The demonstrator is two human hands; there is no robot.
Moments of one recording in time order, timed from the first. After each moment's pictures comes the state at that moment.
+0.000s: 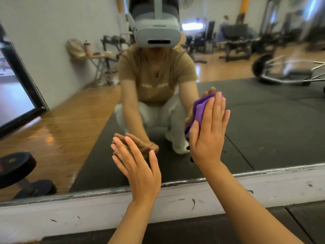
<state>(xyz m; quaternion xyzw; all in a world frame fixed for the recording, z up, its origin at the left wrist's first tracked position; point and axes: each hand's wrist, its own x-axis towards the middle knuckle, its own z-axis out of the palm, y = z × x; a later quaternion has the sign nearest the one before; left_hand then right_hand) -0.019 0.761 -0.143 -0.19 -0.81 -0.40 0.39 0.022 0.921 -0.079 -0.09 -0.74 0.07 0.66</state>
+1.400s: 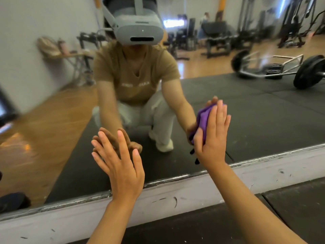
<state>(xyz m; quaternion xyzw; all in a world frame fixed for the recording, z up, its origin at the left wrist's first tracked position) -0.017 0.778 -0.138 -0.28 -0.78 -0.36 0.42 0.063 0.991 -0.116 -0.10 -0.76 0.10 0.64</state>
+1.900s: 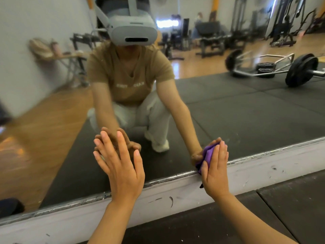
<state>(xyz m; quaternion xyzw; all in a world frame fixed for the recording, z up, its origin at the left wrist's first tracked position) -0.010 0.787 -0.137 -0.31 -0.78 -0.35 0.42 0.105 1.017 -0.240 -0.19 -0.83 0.15 0.51</state>
